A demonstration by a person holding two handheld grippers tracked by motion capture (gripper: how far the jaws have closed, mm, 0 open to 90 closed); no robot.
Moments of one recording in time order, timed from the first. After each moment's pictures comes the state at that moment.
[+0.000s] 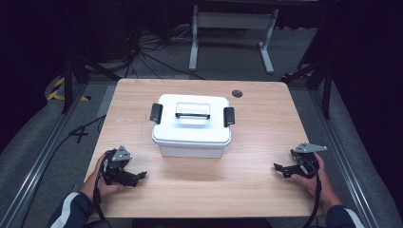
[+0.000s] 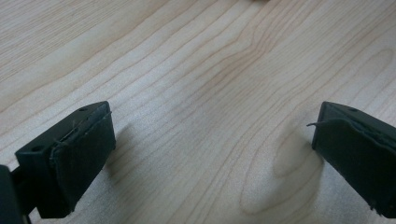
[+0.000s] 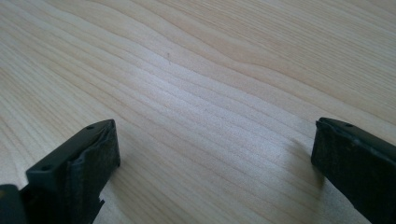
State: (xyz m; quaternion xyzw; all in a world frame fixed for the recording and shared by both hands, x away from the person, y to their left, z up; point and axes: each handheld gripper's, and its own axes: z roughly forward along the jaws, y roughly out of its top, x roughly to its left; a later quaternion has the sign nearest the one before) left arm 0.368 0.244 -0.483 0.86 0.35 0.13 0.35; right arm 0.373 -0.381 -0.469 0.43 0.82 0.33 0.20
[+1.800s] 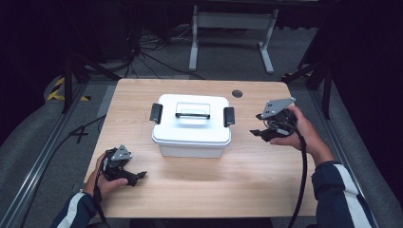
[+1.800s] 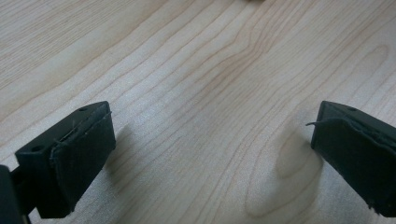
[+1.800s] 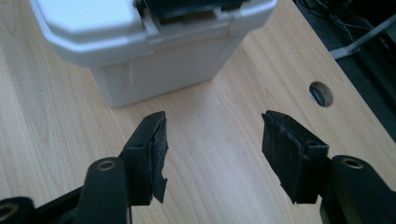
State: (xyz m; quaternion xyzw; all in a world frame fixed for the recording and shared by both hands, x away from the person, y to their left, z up) left arm 0.373 0.246 -0.483 0.87 0.33 0.12 0.35; right arm 0.426 -0.256 -0.309 0.18 0.92 0.28 0.22
